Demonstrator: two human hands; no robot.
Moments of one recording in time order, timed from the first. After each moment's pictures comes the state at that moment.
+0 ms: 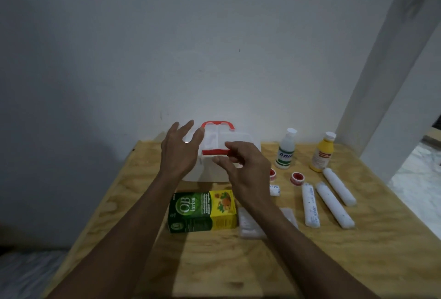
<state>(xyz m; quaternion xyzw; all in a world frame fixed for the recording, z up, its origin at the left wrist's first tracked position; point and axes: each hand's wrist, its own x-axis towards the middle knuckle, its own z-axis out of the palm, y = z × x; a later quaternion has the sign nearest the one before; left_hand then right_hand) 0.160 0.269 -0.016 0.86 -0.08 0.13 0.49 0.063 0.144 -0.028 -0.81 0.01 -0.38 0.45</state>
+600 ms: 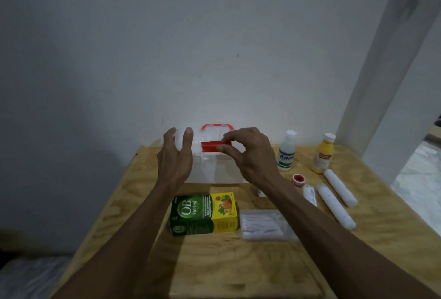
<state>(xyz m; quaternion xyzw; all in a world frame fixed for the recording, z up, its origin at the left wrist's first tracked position) 0.147 0.276 -0.017 0.82 -0.03 0.12 0.56 0.090 0.110 -0.004 -0.88 -0.08 -0.36 0.29</state>
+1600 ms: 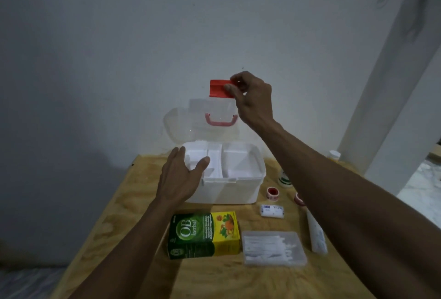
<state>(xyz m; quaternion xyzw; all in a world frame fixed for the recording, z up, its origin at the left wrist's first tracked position) 0.163 0.281 -0.028 0.90 -0.09 0.07 0.43 0.197 0.091 0.094 -0.83 -0.03 -0.43 0.35</state>
